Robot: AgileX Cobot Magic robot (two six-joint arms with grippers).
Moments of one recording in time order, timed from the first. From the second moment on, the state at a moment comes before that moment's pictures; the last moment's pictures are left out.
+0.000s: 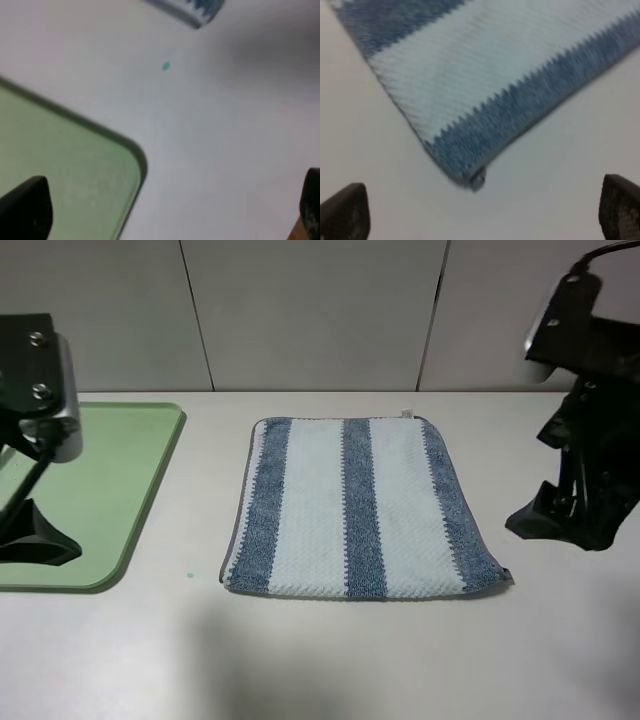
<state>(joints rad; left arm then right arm) -0.47 1.13 -0.85 -0.02 0.96 0.73 0.54 1.16 -0.82 -0.02 0.87 -0.56</state>
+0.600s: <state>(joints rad) -0.66 1.45 -0.85 -0.05 0.80 0.89 0.68 1.43 -0.82 -0.02 0.81 -0.77</state>
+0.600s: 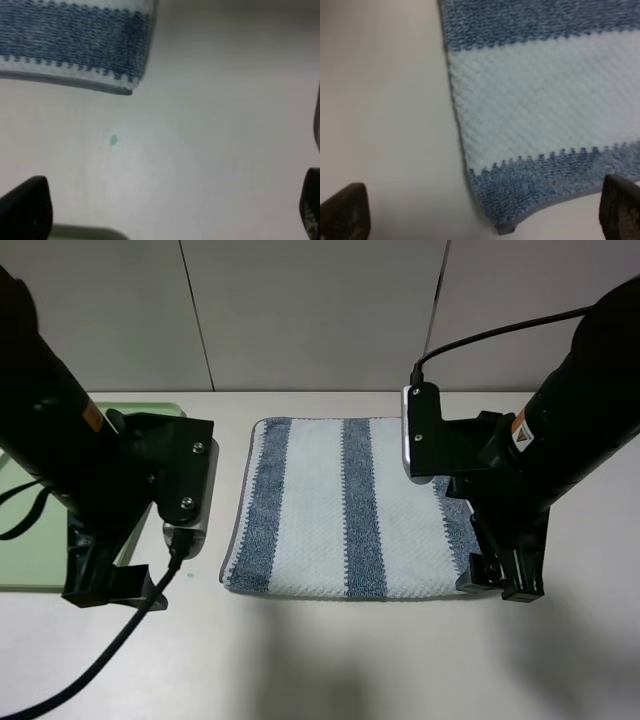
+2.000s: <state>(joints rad) -0.69 1.67 -0.85 -0.06 0.62 1.06 0.58 1.69 -0.67 -0.13 0.49 -0.99</state>
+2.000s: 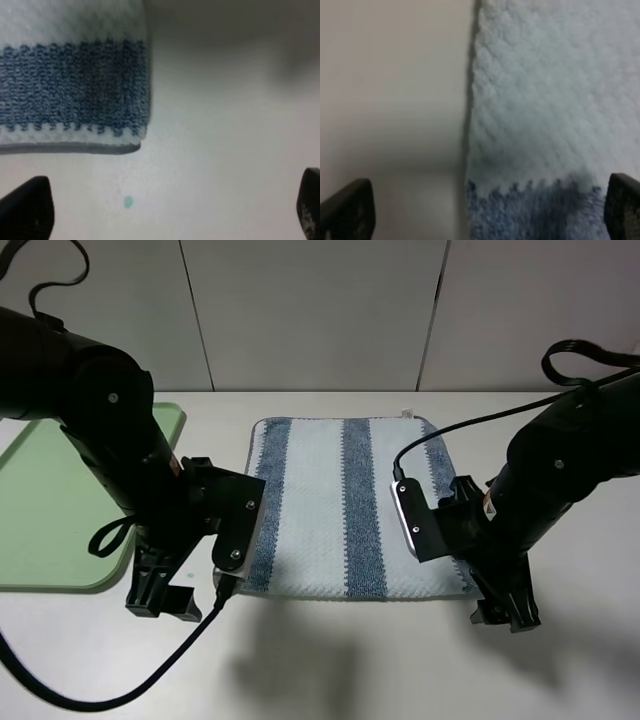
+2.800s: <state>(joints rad) -0.69 1.78 -0.86 -0.06 0.51 1.12 0.58 1.81 -0.67 -0.12 0.42 -0.99</state>
